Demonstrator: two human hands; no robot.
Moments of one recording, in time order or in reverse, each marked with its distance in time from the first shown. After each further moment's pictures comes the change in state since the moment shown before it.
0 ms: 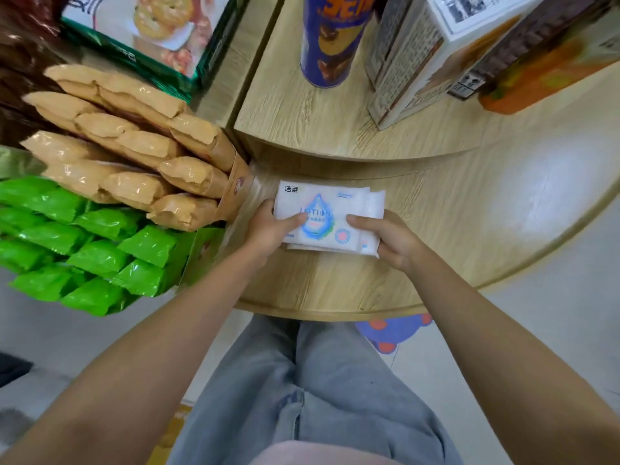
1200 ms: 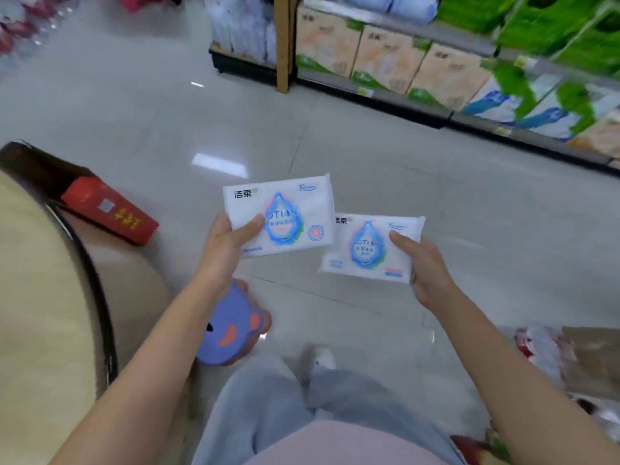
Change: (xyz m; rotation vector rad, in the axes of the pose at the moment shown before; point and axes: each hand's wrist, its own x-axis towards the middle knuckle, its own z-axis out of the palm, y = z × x) left_hand -0.404 -0.140 0.409 0.683 -1.314 0.423; right_hand -0.485 0.476 -0.200 1.233 1.304 -0.659
